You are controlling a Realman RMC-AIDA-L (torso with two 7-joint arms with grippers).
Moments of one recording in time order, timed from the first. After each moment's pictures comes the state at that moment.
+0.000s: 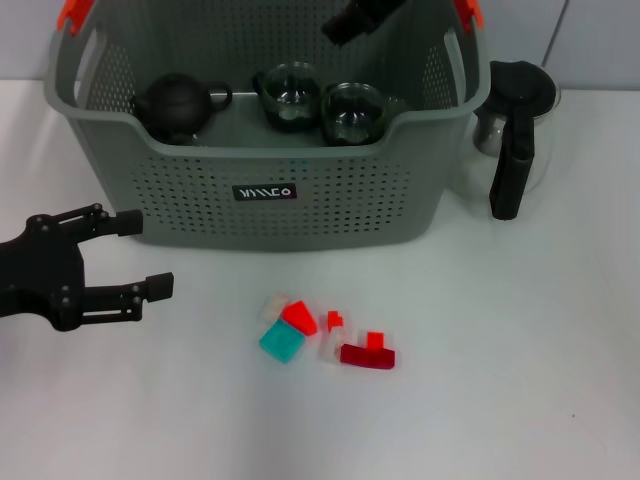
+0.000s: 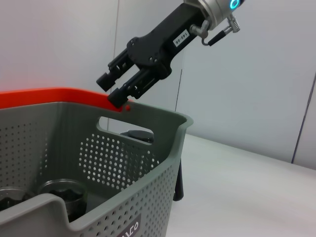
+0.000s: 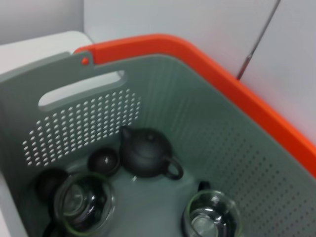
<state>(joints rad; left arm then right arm) -0.38 -2.14 0.33 1.04 2.15 1.93 -1.36 1.16 2.08 -1.21 -1.04 -2.65 -1.23 2.51</state>
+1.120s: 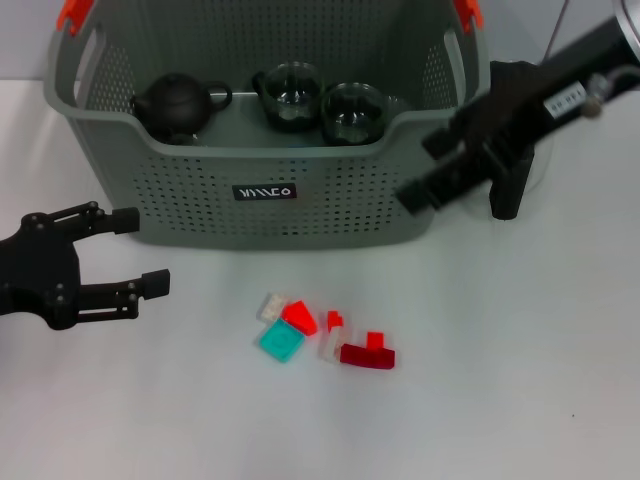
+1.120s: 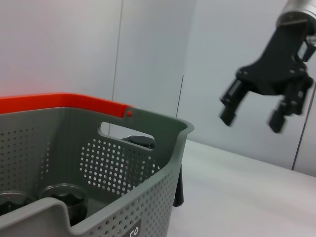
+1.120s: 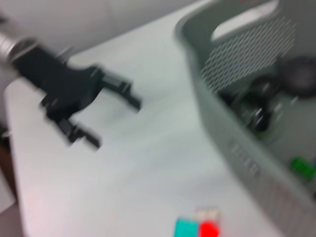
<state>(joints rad) -0.38 -2.13 0.31 1.03 2.15 1.95 -1.36 0.89 2.04 -1.07 -1.41 -2.30 -1.89 2.45</state>
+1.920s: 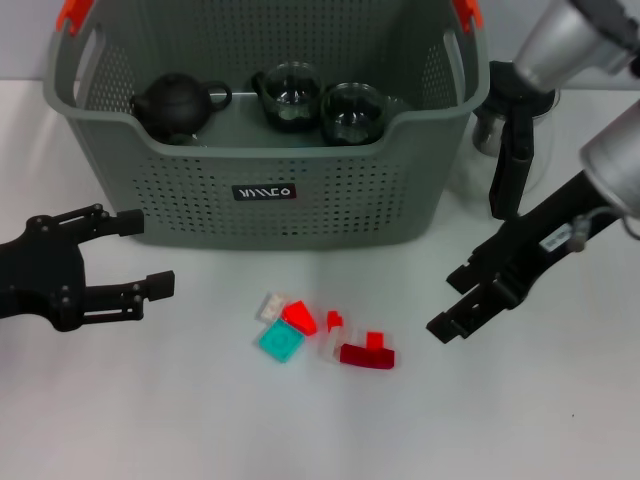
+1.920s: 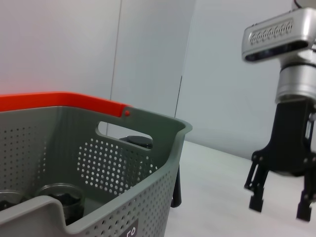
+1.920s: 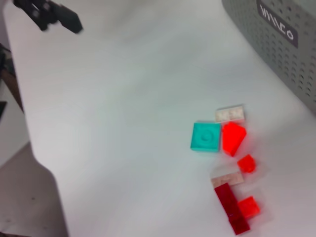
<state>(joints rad) -0.38 -2.14 0.31 1.02 2.15 1.94 -1.36 0.86 2.07 -1.13 -1.09 -2.43 -1.84 2.31</state>
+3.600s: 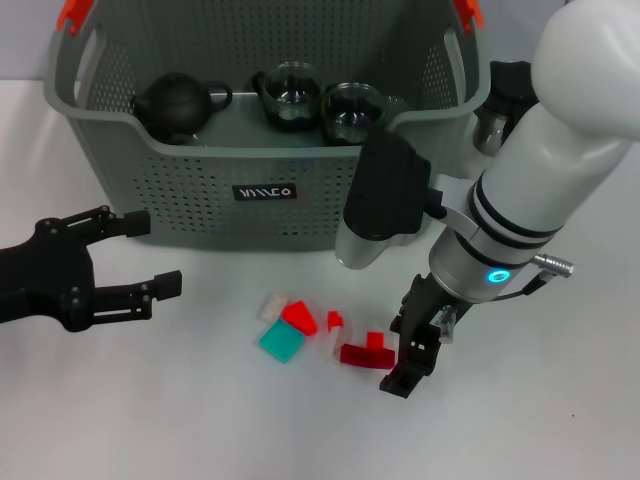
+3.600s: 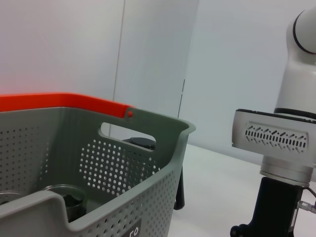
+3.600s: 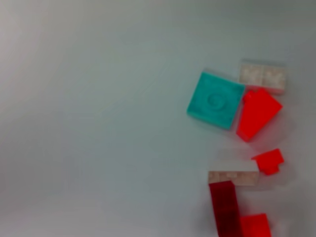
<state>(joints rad) -0.38 -2.14 0.30 0.97 2.15 1.91 -1.32 0.97 2.11 -1.77 -0.83 -2.39 -1.34 2.35</state>
